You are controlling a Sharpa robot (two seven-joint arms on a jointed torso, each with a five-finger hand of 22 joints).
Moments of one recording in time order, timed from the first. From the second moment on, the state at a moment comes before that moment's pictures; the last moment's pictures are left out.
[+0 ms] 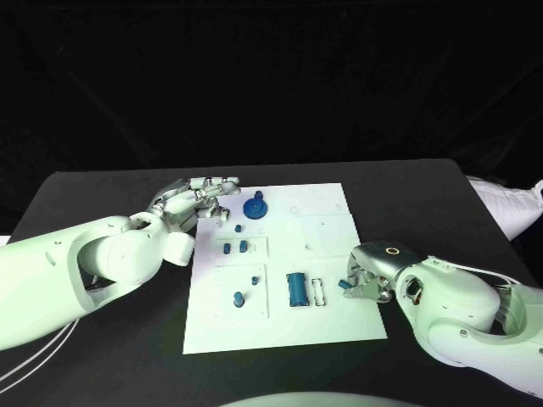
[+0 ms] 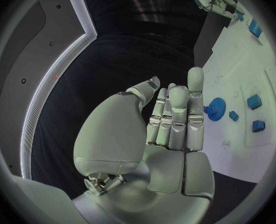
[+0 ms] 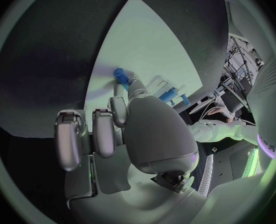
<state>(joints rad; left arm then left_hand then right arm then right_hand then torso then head) 1.13 -0.92 -0.01 1.61 0.10 -0.20 0.30 1.36 -0.12 0.44 0.00 0.07 0.98 0.20 0.14 0.07 1.10 0.12 0.18 0.07 1.27 0.03 1.12 0.62 0.16 1.22 0.13 0.59 0.95 0.92 -1.05 0.04 1.96 -1.80 -0.10 -0.68 1.47 -0.01 -0.06 0.20 0.17 1.12 0.07 0.14 0.56 1.40 0.00 1.04 1.49 1.47 -0.07 1.41 1.31 0.04 1.47 0.05 1.50 1.31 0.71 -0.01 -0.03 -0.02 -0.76</state>
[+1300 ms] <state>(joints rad) 1.13 -0.92 -0.01 1.61 0.10 -0.20 0.30 1.36 -0.12 0.44 0.00 0.07 0.98 0.20 0.14 0.07 1.09 0.12 0.18 0.07 1.27 0.03 1.12 0.61 0.16 1.22 0.13 0.58 0.95 0.92 -1.04 0.03 2.01 -1.34 -0.39 -0.62 1.31 -0.11 0.38 0.16 0.31 1.13 0.08 0.13 0.33 1.41 -0.01 0.99 1.23 1.47 -0.06 1.38 1.31 0.04 1.47 0.04 1.48 1.31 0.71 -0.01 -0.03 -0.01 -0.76</state>
